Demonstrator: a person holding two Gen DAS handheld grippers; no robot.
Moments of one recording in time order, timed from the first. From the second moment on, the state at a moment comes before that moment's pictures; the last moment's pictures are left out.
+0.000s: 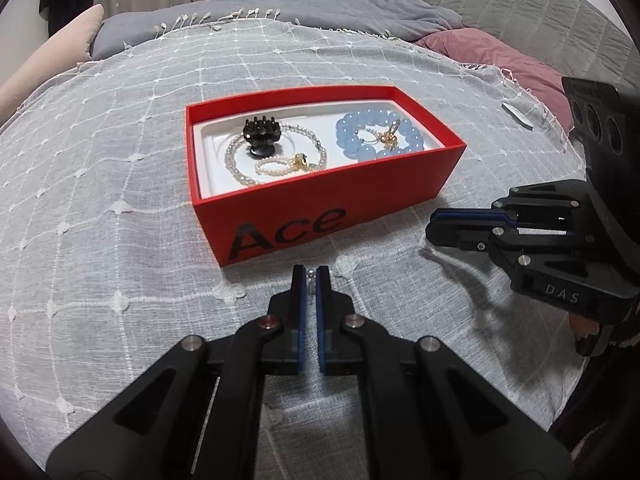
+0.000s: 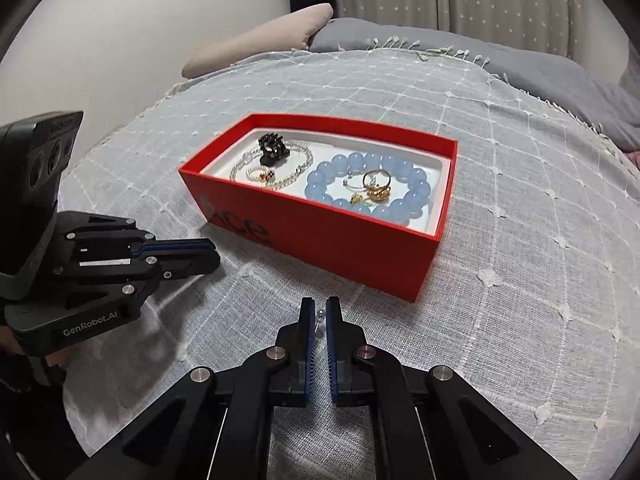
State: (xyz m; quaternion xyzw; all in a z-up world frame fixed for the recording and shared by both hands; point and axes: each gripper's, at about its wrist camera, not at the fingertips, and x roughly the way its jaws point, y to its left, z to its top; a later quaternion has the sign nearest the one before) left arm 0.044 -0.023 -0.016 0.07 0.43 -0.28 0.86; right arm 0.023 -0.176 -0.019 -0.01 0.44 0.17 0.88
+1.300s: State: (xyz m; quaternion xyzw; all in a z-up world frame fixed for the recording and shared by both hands) left arm 0.066 -0.037 0.040 0.01 0.37 -0.28 0.88; right arm 0.050 -0.188 0.040 0.09 0.37 0.17 0.91
